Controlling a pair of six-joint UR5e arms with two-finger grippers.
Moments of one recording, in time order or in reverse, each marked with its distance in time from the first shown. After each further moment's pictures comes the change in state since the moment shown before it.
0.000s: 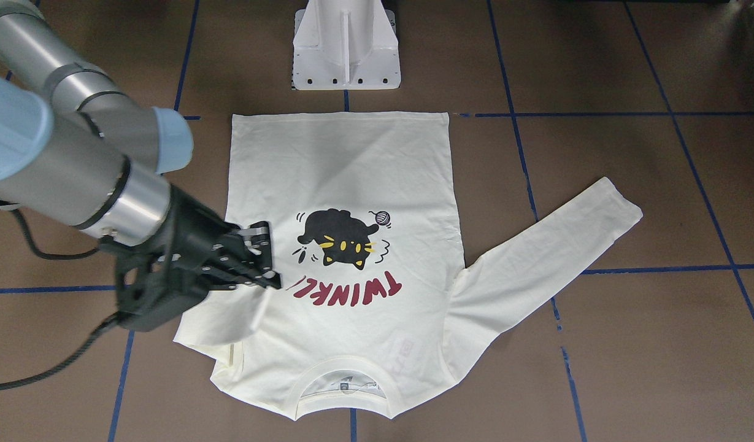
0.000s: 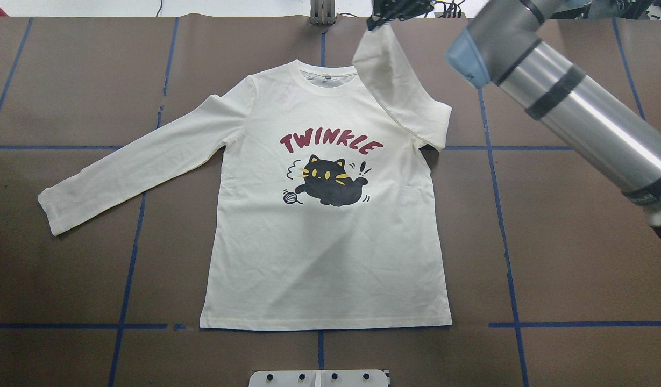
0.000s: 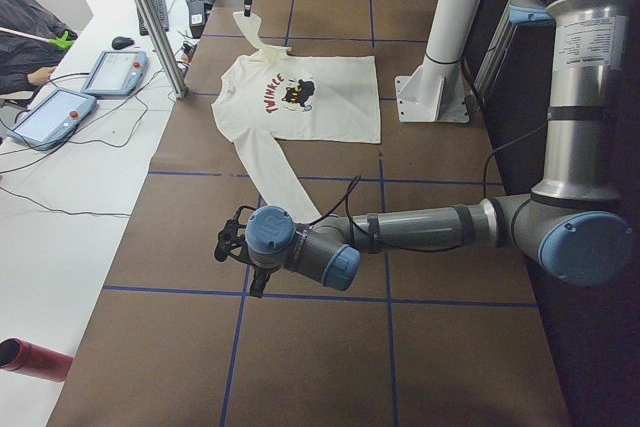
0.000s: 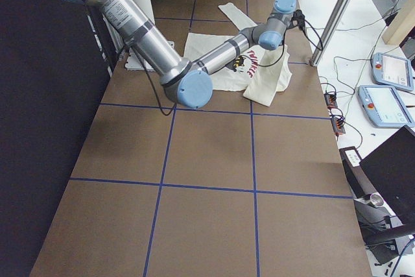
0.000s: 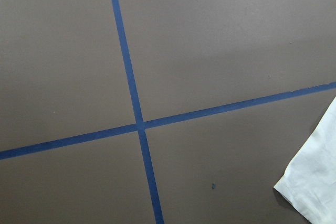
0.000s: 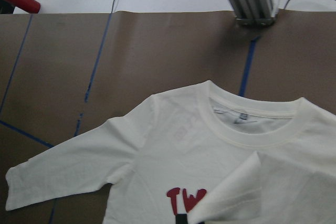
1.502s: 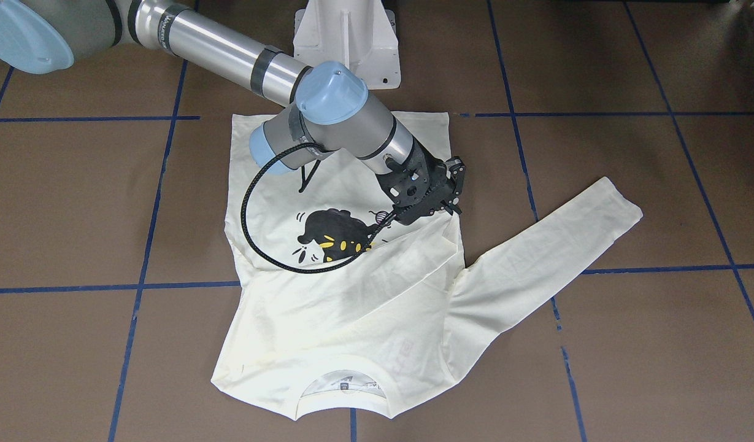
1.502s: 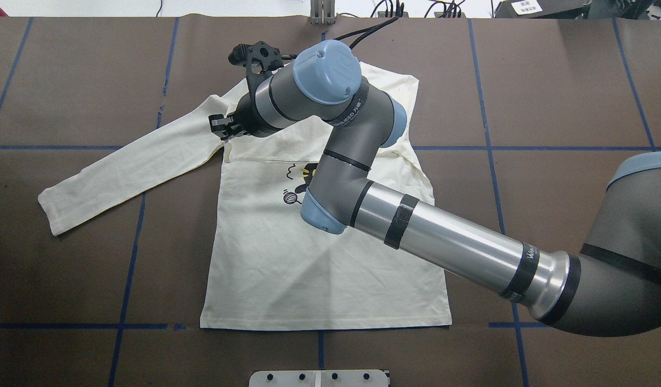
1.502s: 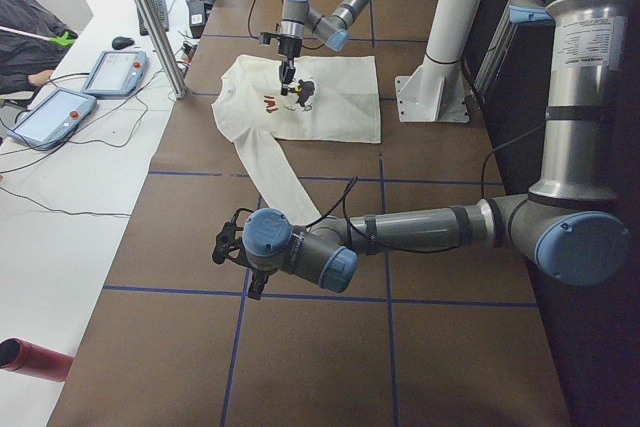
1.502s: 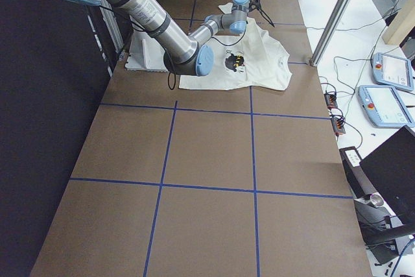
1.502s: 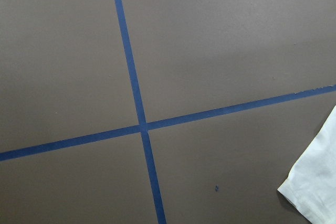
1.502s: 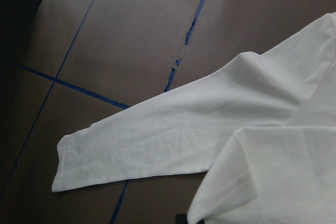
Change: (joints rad) left arm 0.001 -0.014 0.023 -0.001 0.000 -0.001; right arm -0.402 0.092 -0.152 0.333 -0.408 0.143
